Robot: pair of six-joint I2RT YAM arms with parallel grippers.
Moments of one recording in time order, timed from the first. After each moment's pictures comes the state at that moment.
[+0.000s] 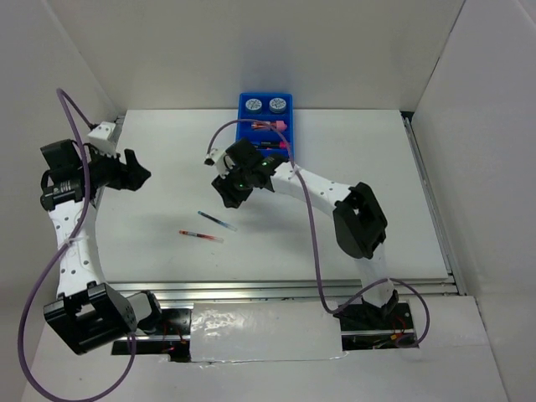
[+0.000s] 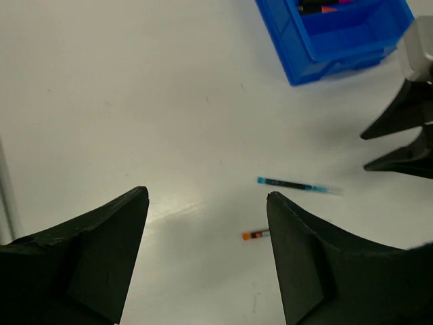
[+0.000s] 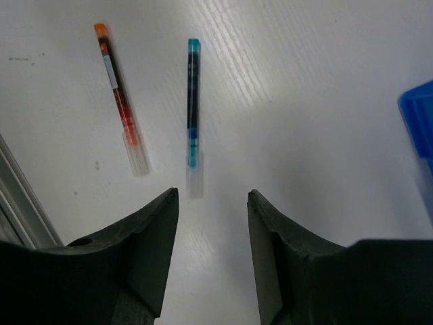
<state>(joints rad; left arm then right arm) 0.43 1.18 1.20 -0.61 0.72 0.30 0.80 2.04 1.74 -0.56 -0.27 -0.14</state>
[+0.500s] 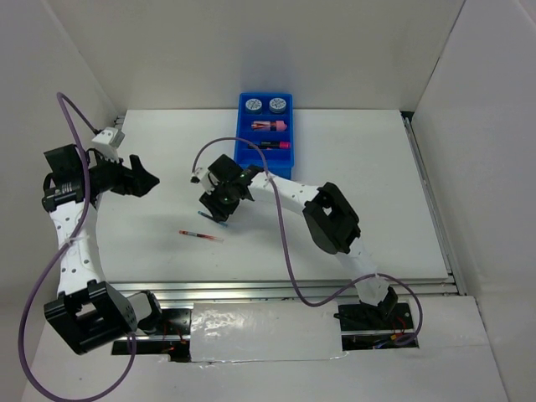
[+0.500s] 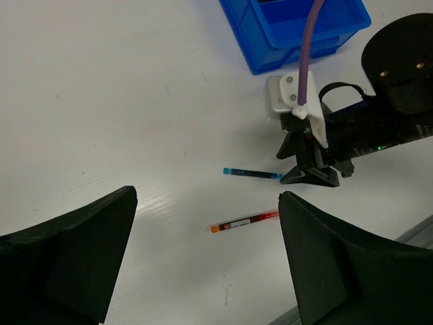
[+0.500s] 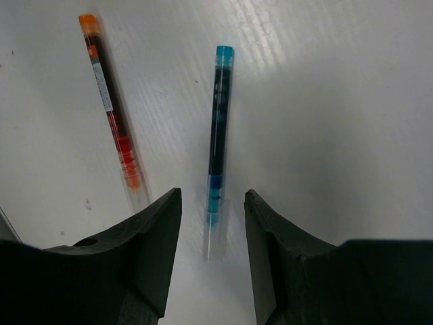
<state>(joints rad) 0.45 1.18 1.15 -0.67 0.84 0.30 0.87 2.27 1.89 -0.56 -0.29 -0.12</state>
